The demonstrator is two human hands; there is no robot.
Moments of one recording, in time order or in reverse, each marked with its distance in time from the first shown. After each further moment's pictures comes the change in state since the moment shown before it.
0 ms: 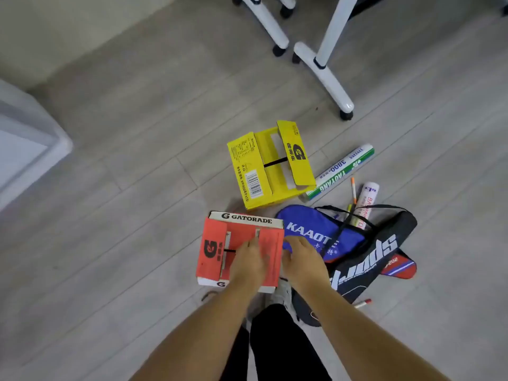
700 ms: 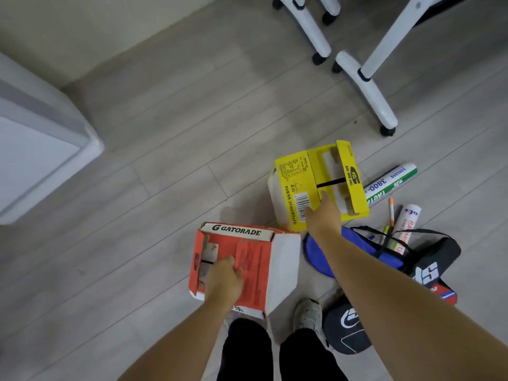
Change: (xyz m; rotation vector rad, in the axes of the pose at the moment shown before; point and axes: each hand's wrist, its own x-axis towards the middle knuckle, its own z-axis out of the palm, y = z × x) left_hand 0.038 -0.117 -0.120 -0.022 0.057 -0.247; right_hand 0.158 -0.118 -0.004 0.271 0.225 0.207
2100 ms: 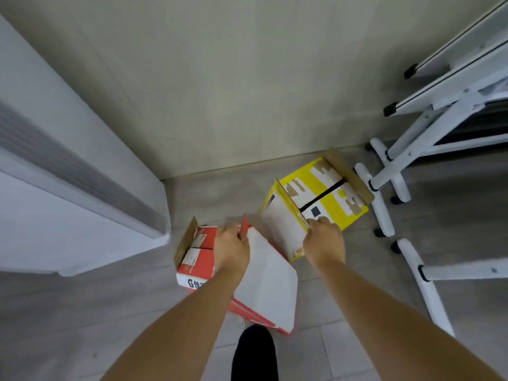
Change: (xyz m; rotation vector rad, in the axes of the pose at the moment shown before) left_hand 0.236 0.169 -0.435 -0.456 0.620 -0.062; right_hand 0.130 -0.487 -0.061 -0.518 0.095 -0.724
